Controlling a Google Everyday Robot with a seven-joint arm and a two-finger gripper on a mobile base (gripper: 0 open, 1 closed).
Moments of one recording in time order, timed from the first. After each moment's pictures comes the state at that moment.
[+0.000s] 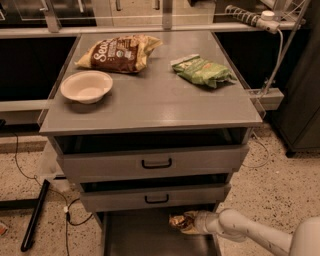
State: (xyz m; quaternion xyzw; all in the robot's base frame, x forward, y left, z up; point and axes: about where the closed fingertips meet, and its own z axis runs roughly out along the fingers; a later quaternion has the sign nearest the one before) arm 0.536 -0.141 0.212 -0.61 0.69 0.11 0.37
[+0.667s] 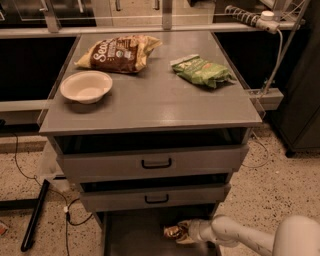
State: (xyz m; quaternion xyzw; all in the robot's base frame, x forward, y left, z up) arm 0.516 -0.119 0.158 -0.64 0.67 0.13 0.35
